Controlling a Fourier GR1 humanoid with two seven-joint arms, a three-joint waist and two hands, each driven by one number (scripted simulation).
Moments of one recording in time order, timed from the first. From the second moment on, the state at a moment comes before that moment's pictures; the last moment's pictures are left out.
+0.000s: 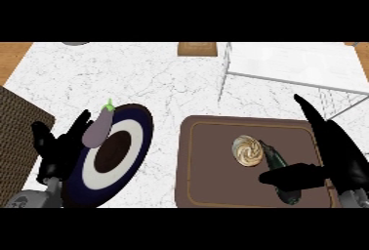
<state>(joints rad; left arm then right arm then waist) -0.07 0.38 -0.16 -1.37 0.37 0.16 0.20 -0.28 -0.67 0.45 -2.03 0.21 -0.21 1.16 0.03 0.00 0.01</state>
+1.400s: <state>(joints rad) -0.04 0.36 -0.11 -1.38 0.34 0.15 0.21 -0.31 -0.35 0.56 -1.69 0.57 -0.14 1.19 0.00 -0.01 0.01</state>
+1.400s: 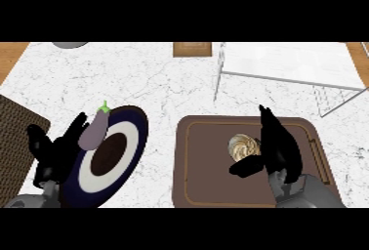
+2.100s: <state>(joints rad) -0.07 0.33 -0.09 -1.36 0.31 0.12 0.22 -0.31 -0.20 0.46 -1.50 0.72 -0.14 1.08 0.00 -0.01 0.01</state>
